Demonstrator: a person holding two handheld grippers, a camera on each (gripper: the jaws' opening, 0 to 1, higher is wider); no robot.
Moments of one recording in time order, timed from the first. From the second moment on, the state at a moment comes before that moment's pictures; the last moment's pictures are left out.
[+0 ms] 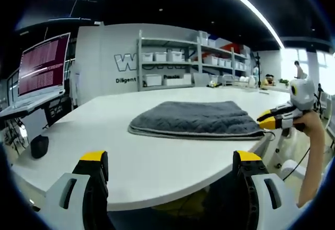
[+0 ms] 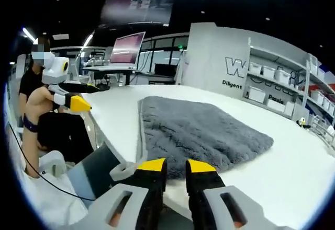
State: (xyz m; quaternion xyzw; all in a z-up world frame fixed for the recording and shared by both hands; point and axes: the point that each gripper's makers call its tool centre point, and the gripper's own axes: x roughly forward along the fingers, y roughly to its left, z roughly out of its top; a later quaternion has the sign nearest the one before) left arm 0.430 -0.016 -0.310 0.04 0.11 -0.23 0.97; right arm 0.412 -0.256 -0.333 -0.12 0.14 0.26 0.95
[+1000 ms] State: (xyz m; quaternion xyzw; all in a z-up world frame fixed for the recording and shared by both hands) left arm 0.431 -0.014 -0.309 0.04 0.11 -0.22 0.97; right arm 0.442 -0.334 -0.341 -0.20 0.15 0.08 0.97
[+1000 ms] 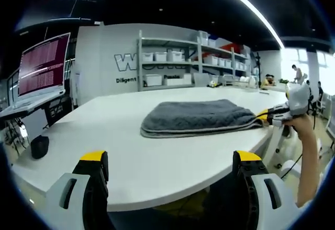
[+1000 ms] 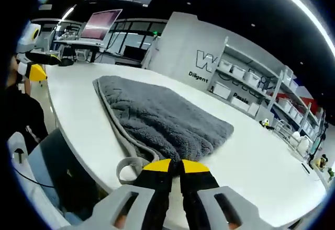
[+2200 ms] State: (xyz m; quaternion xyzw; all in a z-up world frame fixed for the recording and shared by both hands) left arm 0.431 -0.015 -0.309 0.04 0.11 -0.23 0.97; right arm 0.439 -0.327 -0.344 -0.17 0.15 0.10 0.97
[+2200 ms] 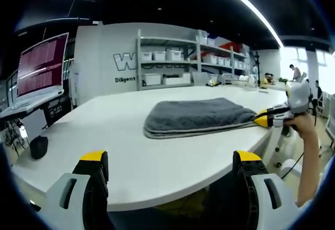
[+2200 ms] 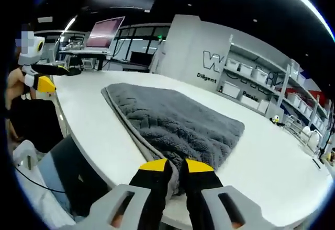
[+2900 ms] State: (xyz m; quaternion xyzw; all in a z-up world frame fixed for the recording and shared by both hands) left arm 0.430 -0.017 -0.311 0.04 0.11 -0.23 0.97; right arm 0.425 -0.328 -0.308 -0.14 0.07 0.09 0.98
